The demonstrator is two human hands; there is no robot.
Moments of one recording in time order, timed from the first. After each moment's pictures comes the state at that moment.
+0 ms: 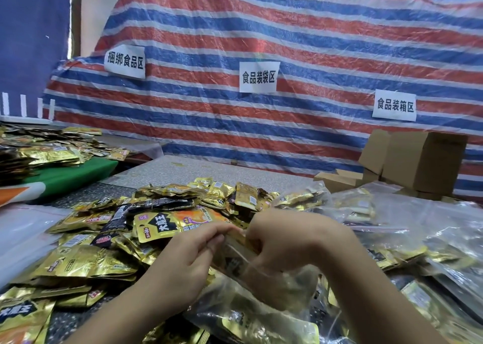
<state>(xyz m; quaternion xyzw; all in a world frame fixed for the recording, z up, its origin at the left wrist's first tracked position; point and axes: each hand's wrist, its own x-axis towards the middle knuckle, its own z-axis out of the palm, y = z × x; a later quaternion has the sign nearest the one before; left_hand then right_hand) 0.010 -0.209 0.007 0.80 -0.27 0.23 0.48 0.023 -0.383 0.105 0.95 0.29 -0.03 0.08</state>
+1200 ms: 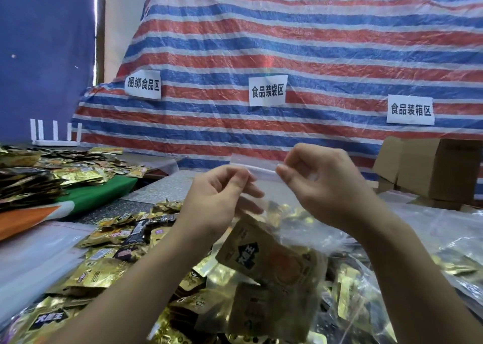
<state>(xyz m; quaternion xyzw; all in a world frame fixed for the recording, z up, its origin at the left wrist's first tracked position) 0.008 -0.243 0.100 0.64 -0.22 0.22 0.70 0.010 -0.423 0.152 0.82 0.35 0.37 -0.26</state>
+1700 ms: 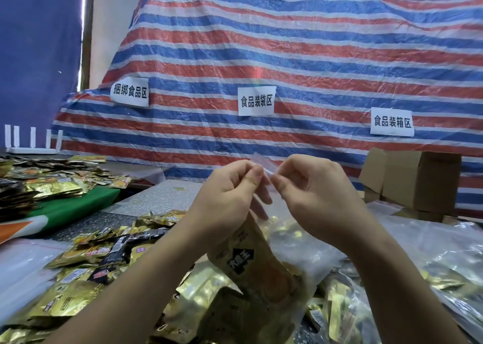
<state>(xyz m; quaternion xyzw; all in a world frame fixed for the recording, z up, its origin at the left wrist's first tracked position) 0.020 -0.258 0.129 0.71 -0.29 0.23 0.60 0.010 -0.419 0.157 0.84 0.29 0.37 -0.28</state>
